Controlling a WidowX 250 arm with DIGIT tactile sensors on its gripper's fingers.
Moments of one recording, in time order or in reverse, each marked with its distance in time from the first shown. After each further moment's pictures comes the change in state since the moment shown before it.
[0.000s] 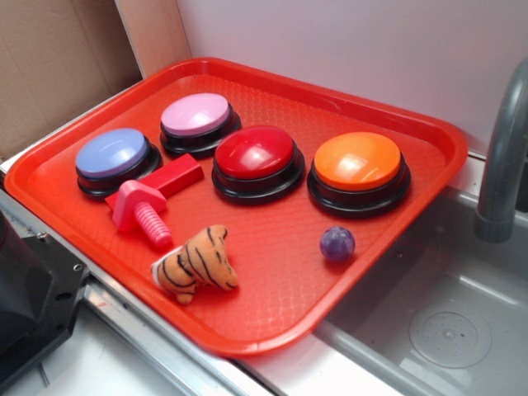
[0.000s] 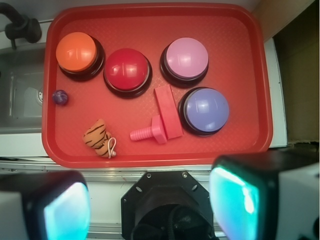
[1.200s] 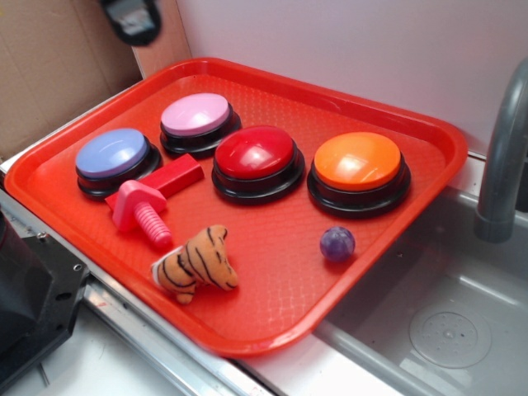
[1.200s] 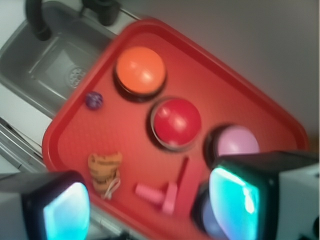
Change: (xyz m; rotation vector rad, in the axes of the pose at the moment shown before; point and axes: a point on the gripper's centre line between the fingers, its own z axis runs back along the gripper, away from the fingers) arm 0.063 -0.077 -0.055 0.029 -0.045 -0.712
